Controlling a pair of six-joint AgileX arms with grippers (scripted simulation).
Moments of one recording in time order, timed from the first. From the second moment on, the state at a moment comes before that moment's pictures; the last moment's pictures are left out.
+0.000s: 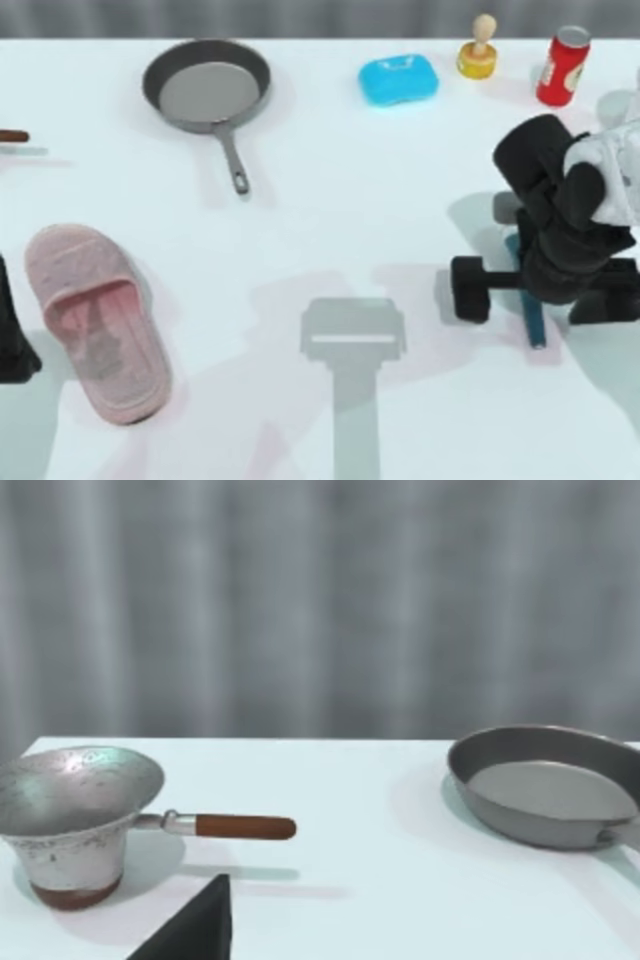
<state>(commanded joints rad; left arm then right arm) 0.00 0.00 0.00 0.00 0.00 0.00 0.40 1.99 1.08 -0.57 0.04 0.43</state>
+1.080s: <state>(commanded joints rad) 0.00 0.00 0.00 0.00 0.00 0.00 0.40 1.92 1.10 -0.57 0.05 0.40</state>
